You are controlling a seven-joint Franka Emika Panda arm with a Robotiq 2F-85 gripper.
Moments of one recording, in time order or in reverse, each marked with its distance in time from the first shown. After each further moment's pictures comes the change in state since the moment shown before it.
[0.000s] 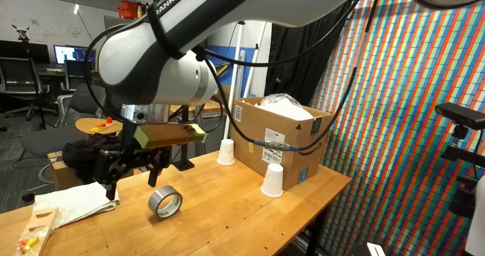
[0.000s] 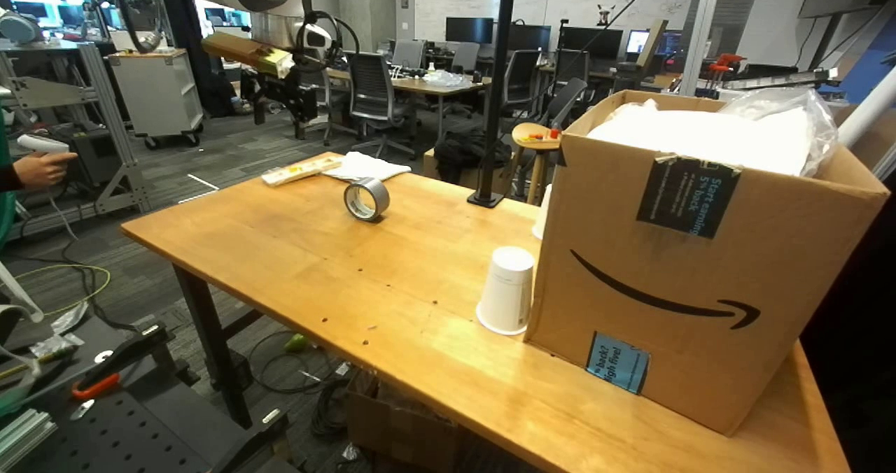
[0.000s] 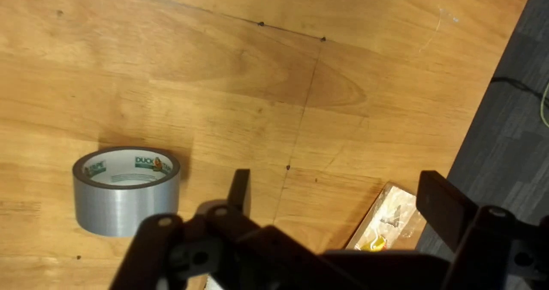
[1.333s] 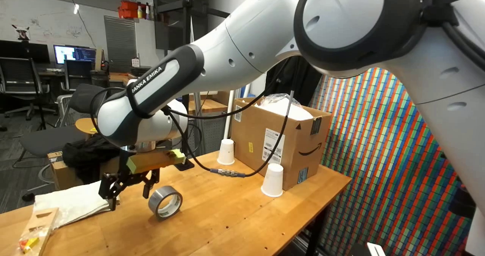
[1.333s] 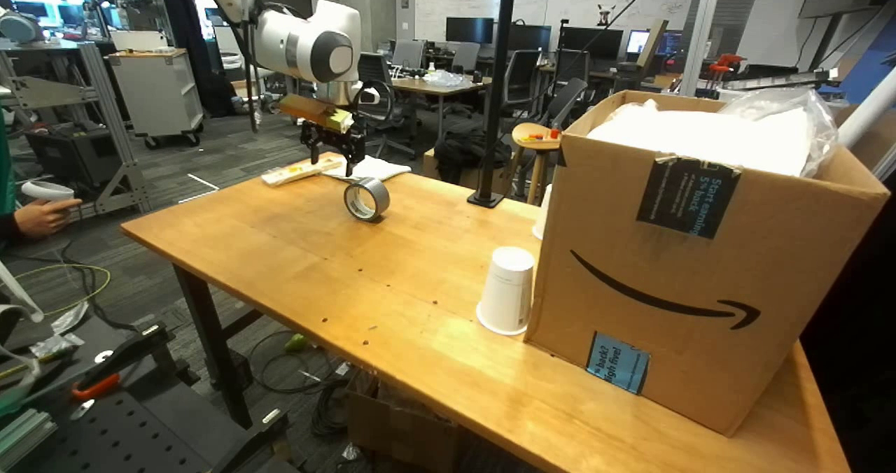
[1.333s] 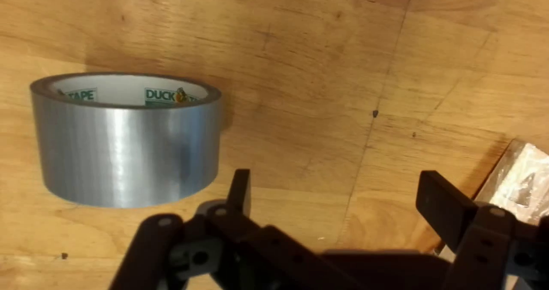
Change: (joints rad) arm -0.014 0.443 -0.053 0.408 -0.076 0.000 -0.013
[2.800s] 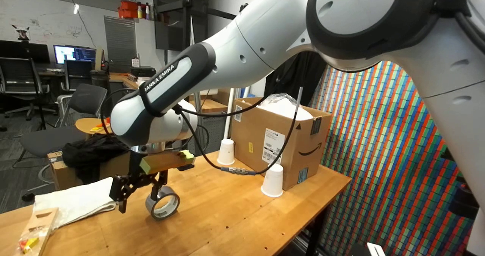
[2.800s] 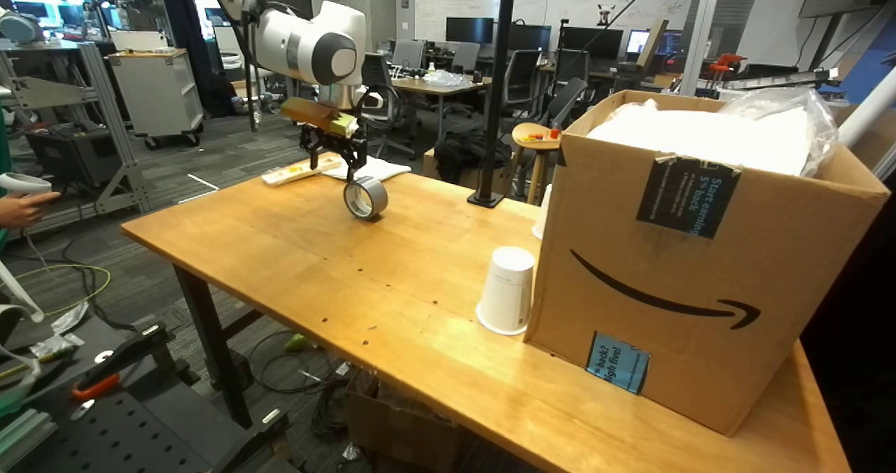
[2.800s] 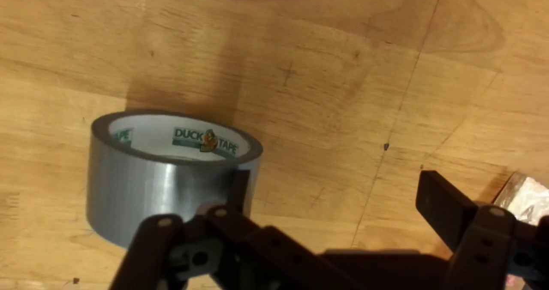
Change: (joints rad) arm -0.059 -0.048 0.040 -0.092 0.002 0.016 -0.063
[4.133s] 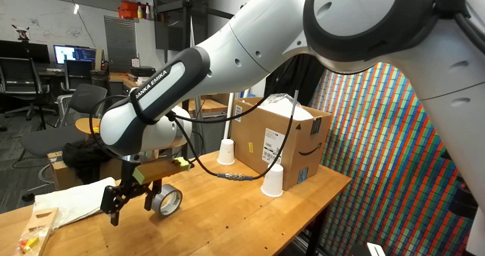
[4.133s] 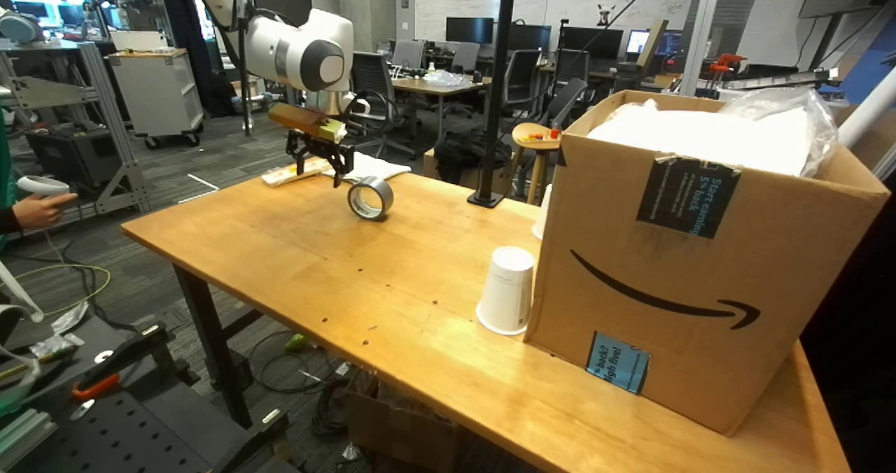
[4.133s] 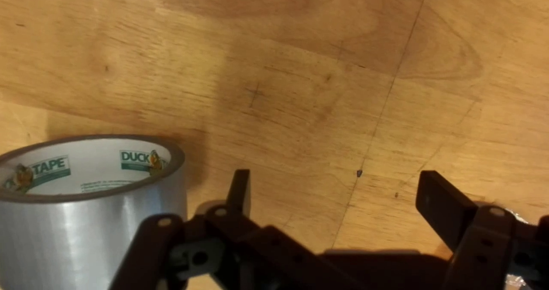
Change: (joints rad) arm 0.025 0.016 0.014 -0.009 0.000 0.000 -0.012
